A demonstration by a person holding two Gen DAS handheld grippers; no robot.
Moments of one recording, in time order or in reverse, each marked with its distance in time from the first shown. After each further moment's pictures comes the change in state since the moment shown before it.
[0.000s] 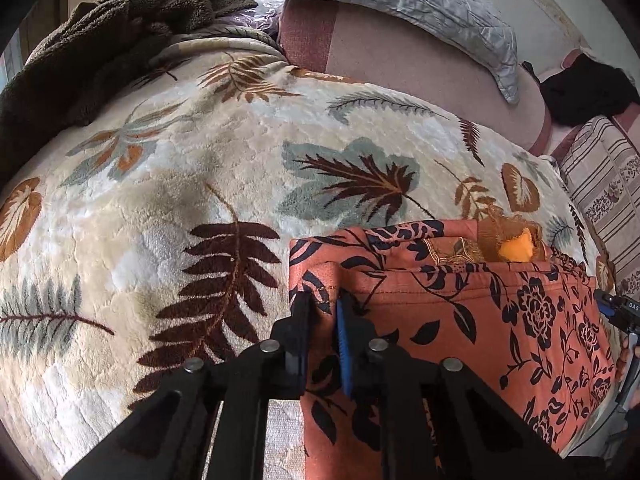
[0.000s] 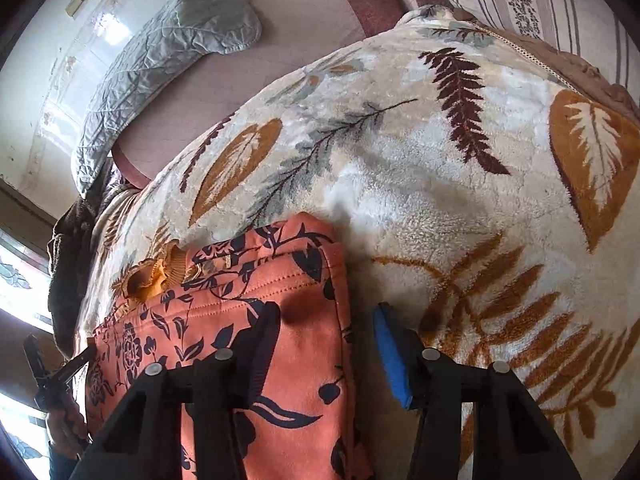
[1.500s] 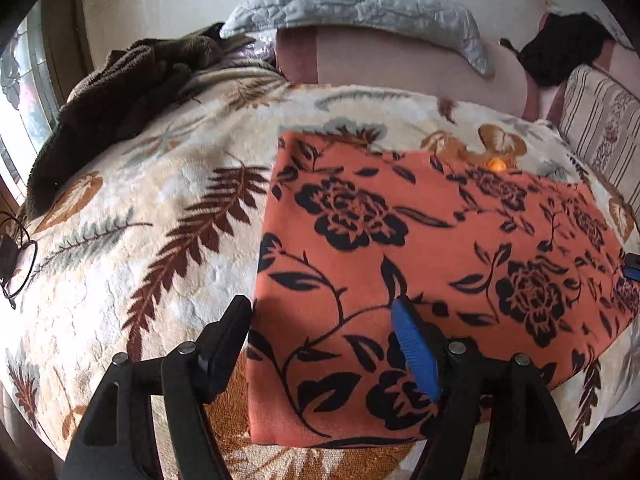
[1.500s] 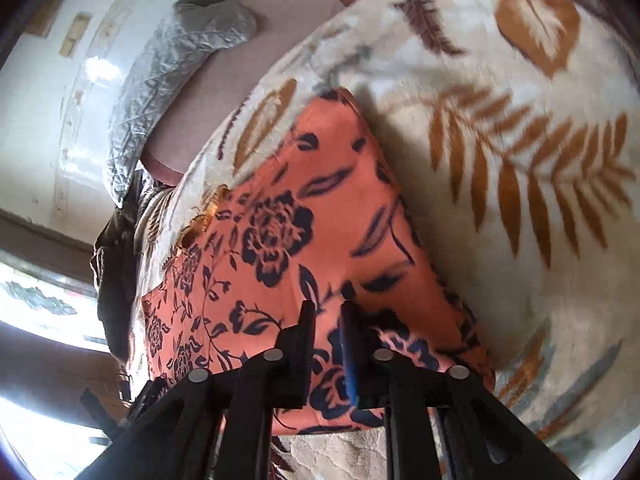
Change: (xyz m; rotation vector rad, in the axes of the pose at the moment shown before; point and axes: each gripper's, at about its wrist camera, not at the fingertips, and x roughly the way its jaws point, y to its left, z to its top) left arm -0.058 -0.050 -0.095 0.102 -0.164 0.159; right arm -0.051 0.023 -0.087 0.173 0.031 0.158
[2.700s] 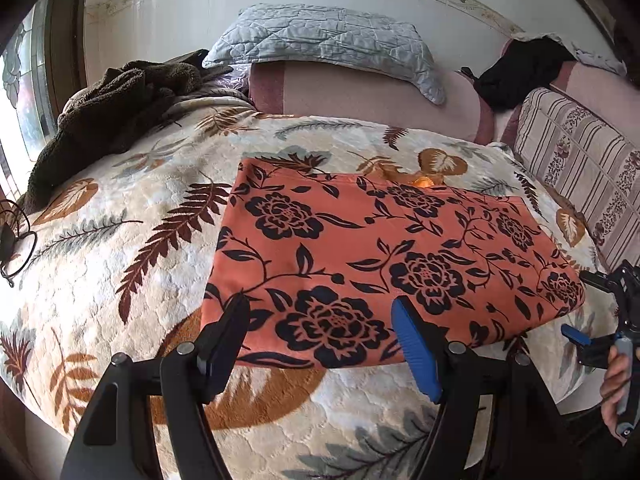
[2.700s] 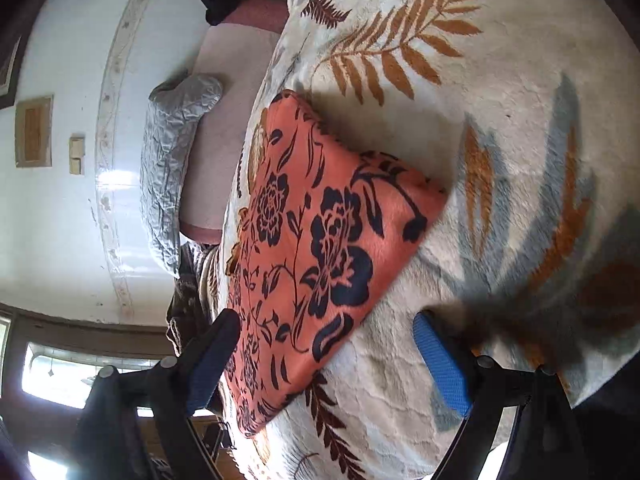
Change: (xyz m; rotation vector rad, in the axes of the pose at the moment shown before) left arm -0.070 -0.035 -0.028 -0.011 -0.047 -0.118; right arm -0.022 -0.060 -0.087 0.442 -0.096 0.262
